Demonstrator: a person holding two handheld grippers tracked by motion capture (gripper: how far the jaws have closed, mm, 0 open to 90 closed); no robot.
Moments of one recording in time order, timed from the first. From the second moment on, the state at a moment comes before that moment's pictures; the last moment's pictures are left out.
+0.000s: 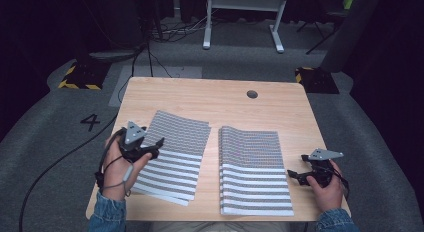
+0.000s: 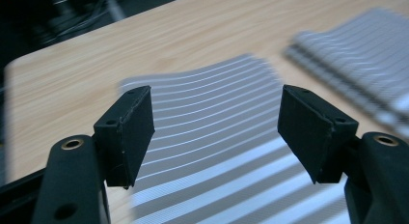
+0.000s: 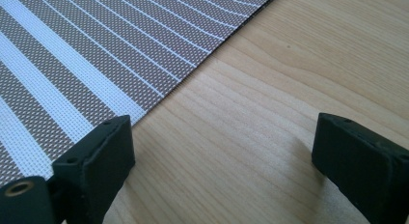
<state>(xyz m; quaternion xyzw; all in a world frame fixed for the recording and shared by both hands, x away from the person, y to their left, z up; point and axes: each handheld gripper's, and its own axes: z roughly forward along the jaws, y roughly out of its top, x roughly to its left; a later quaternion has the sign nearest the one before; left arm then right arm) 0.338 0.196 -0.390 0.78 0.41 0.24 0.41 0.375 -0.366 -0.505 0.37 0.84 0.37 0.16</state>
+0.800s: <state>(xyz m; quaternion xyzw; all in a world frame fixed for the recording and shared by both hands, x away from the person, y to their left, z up) 0.367 0.119 -0.487 0.87 0.37 0.11 0.30 0.376 -0.365 -0.504 0.37 0.84 0.36 0.16</state>
